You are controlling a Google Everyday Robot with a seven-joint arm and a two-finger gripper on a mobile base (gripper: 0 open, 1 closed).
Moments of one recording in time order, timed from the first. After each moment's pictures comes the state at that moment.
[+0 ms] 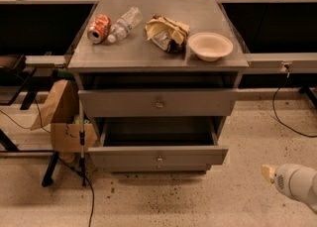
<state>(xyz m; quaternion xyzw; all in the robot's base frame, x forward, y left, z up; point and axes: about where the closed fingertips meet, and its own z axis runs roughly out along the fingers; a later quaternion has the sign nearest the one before) 0.451 -0.355 0.610 -0.01 0.94 0.01 0.35</state>
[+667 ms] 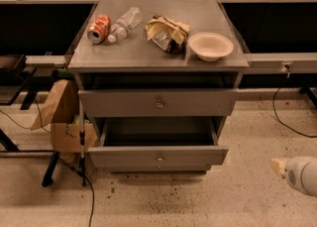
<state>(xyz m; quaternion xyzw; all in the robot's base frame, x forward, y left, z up) 0.451 -0.368 0.654 -0.06 0.93 -0.03 0.36</state>
